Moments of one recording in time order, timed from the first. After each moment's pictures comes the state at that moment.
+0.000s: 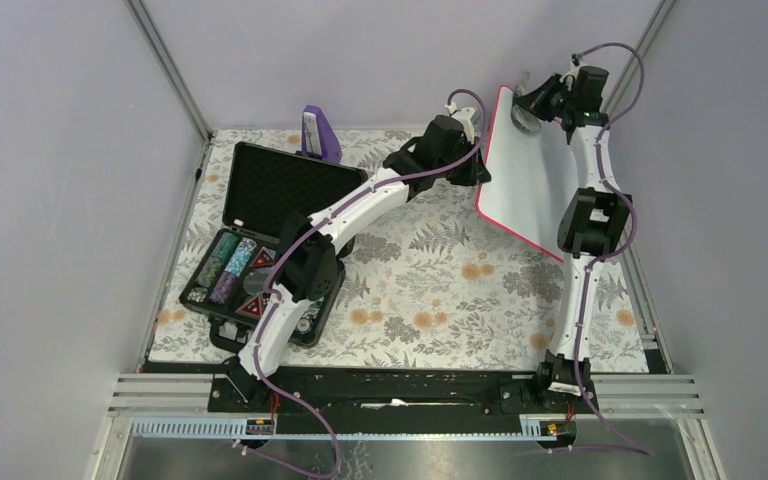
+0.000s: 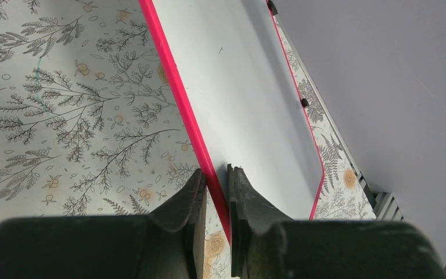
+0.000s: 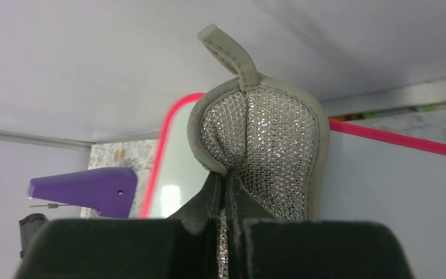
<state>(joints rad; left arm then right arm) -0.78 2.34 2.26 -0.37 0.20 -0.54 -0.17 2.57 2.47 -0.30 -0.57 0.59</state>
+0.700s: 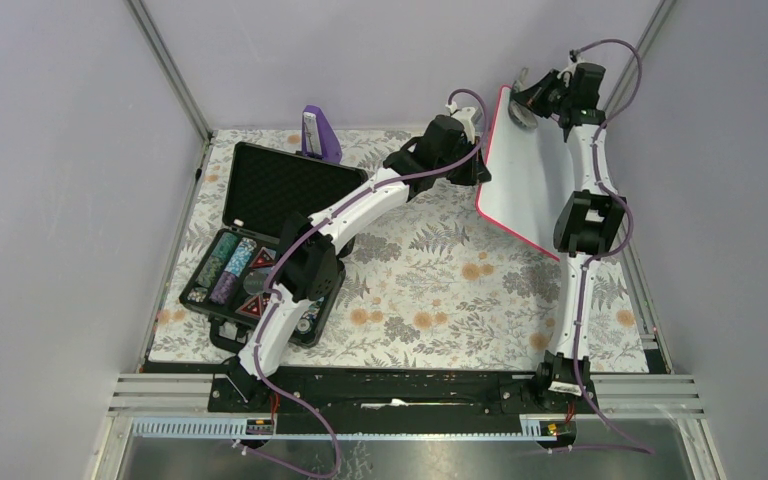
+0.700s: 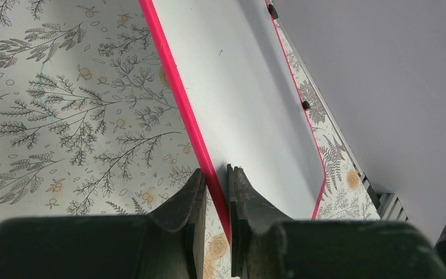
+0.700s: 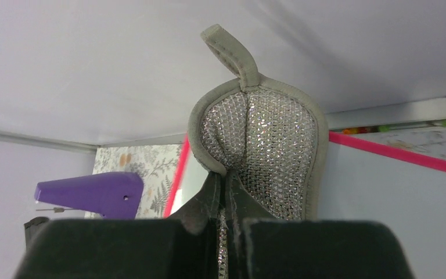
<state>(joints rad) -0.78 2.34 2.27 -0.37 0.20 -0.53 -0.14 2.63 2.62 -0.34 -0.56 0.61</state>
